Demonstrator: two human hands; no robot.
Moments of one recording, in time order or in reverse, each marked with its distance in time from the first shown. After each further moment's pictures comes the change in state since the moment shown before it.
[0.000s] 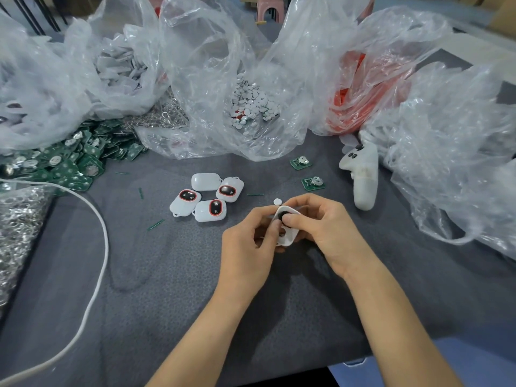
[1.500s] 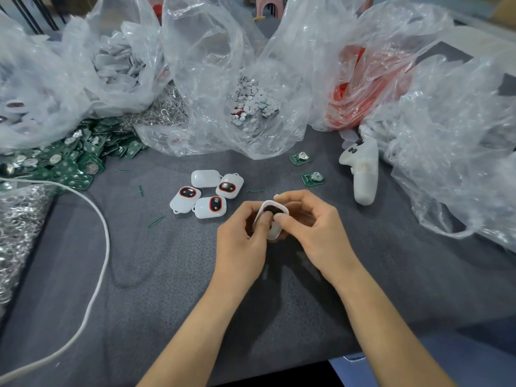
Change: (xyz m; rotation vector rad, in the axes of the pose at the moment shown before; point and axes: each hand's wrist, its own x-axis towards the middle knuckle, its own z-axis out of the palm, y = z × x) left_hand 0.003 0.003 -0.007 0.019 0.016 -0.041; right_hand -0.010 0.012 0.016 -0.061 0.035 -0.209
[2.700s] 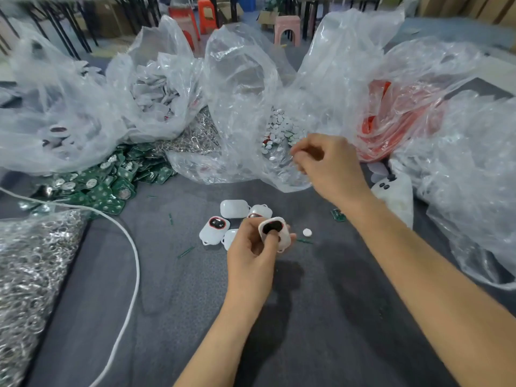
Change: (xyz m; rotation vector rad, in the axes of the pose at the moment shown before) left_hand 0.031 -0.008 -0.017 -0.414 0.161 -0.110; right_hand 0.122 -0.073 0.018 -0.585 0.115 -0.247
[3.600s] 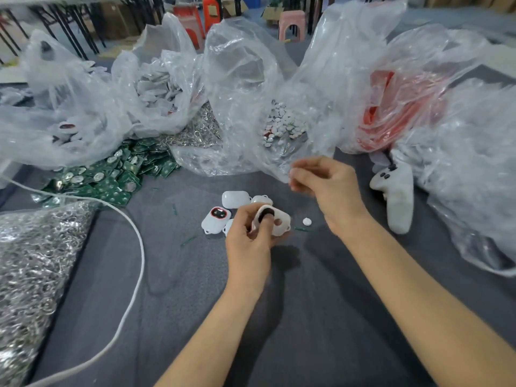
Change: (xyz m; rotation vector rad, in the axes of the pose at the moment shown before) left_hand 0.001 -0.006 0.004 -0.034 0.117 0.015; right_hand -0.038 0.031 0.020 0.731 0.027 0.267
